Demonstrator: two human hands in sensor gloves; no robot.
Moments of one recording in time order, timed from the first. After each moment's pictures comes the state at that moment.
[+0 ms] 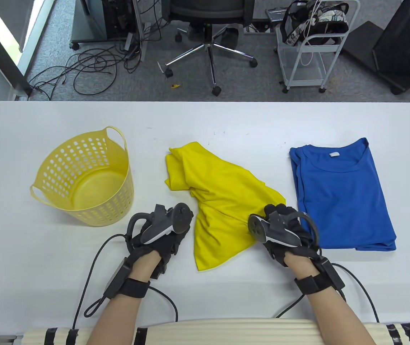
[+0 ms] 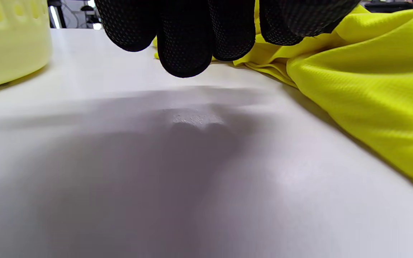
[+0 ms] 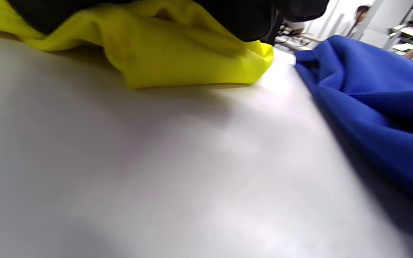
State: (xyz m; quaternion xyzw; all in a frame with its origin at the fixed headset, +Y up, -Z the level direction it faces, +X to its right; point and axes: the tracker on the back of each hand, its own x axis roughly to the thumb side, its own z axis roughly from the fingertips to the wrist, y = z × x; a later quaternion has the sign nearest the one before) left_hand -0.126 -0.747 -0.266 -0.13 -0.10 0.00 0.99; right_hand 0.151 -0.769 -0.272 -0.13 -0.06 -0.98 0.14
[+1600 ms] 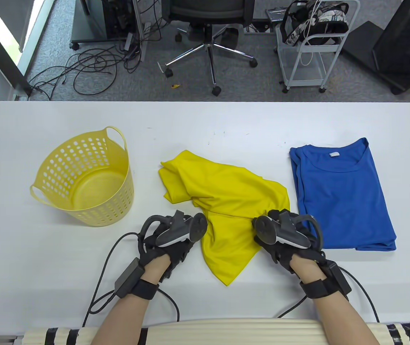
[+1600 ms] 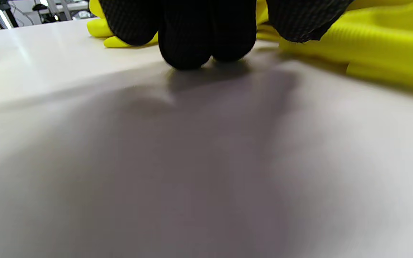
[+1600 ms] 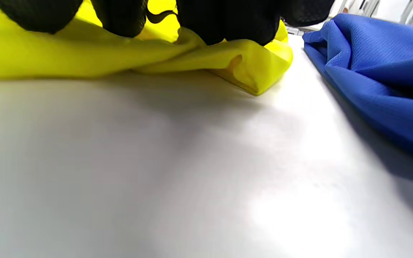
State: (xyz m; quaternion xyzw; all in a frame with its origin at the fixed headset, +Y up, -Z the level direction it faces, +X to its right) left_hand -0.090 -0.769 -0.261 -0.16 -0.16 -0.08 0.97; right_hand 0.158 -0.760 -0.258 -0.16 -0.09 -0.98 0.09
